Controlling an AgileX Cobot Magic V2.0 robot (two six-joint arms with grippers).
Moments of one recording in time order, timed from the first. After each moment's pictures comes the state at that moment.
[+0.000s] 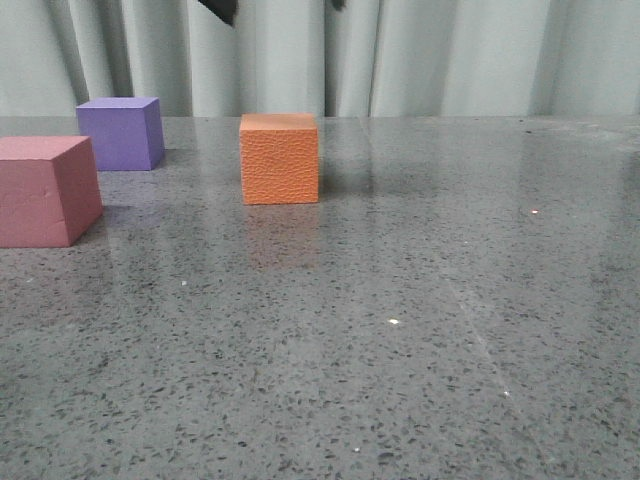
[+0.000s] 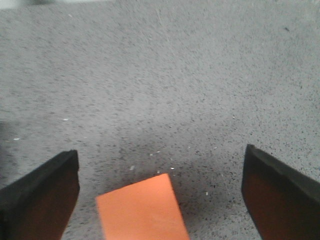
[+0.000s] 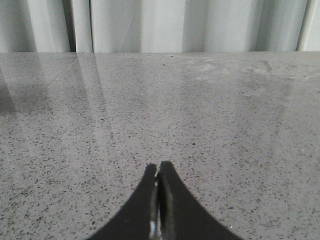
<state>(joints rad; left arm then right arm) -0.70 1.76 -1.64 0.44 0.70 -0.75 0.02 -0.01 0.03 0.02 0.12 0.02</state>
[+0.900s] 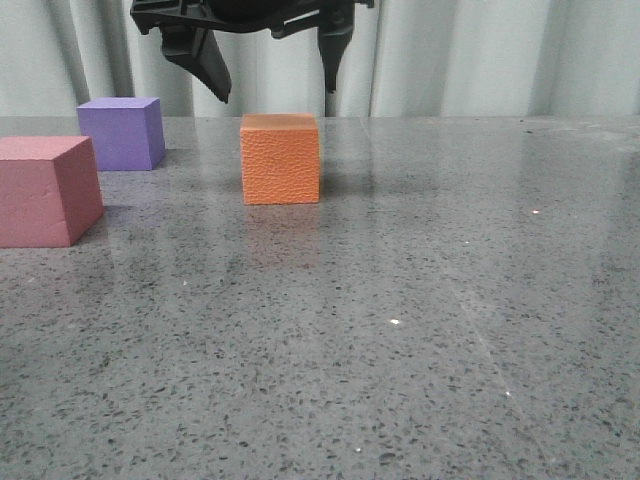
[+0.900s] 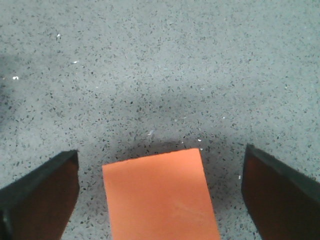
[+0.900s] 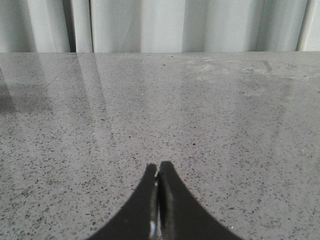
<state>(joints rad) -0.71 1.85 -1.66 0.46 0.81 -0.88 0.02 -0.01 0.03 0.02 0.12 0.02</state>
